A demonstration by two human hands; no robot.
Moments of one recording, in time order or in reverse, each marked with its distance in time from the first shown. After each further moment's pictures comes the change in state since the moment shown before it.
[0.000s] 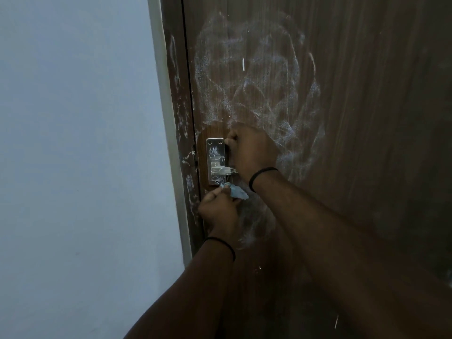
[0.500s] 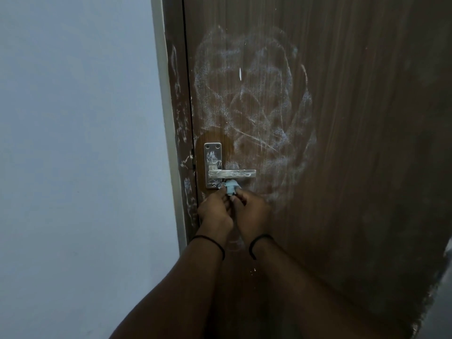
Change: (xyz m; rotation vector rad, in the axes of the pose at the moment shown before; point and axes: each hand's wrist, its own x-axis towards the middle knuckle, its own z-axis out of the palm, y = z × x) left_hand -0.010 0.028 0.002 0.072 -0.087 -0.356; right_hand -0.110 0.034 0.046 0.404 -0.055 0.353
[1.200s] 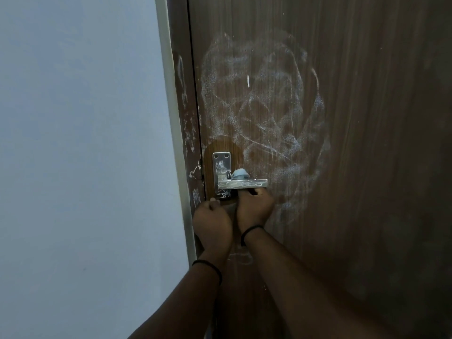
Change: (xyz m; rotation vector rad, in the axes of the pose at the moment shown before) left_hand -0.013 0.013 -0.026 0.812 0.322 0.766; right_hand 0.038 -0.018 0.042 0.436 0.312 0.301
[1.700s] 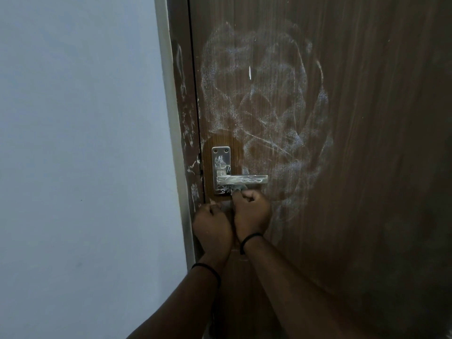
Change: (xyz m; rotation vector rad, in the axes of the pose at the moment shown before) left_hand -0.003 -0.023 0.011 0.015 0.007 0.019; right_hand -0.016 0.015 -0.008 -0.068 -0.064 0.048
